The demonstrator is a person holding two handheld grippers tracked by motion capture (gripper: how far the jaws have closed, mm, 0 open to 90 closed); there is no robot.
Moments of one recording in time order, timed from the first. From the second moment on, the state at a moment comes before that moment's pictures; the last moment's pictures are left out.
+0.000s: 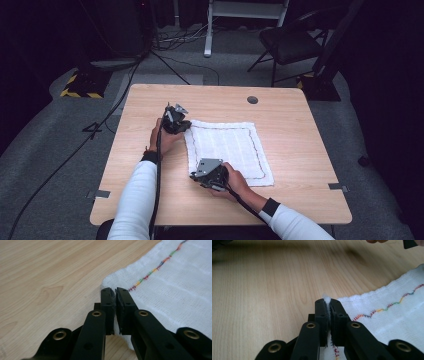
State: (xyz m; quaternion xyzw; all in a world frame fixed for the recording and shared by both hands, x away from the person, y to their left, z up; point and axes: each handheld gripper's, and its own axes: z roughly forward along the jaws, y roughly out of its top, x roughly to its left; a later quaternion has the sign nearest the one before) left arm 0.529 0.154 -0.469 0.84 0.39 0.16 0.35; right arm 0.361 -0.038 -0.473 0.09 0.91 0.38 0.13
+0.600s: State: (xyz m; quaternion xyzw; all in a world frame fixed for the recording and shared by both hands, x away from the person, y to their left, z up) left arm 0.523 0.126 -0.449 0.84 0.36 0.17 0.37; right arm 0.354 -0.073 -0.448 0.11 0.89 0.42 0.16
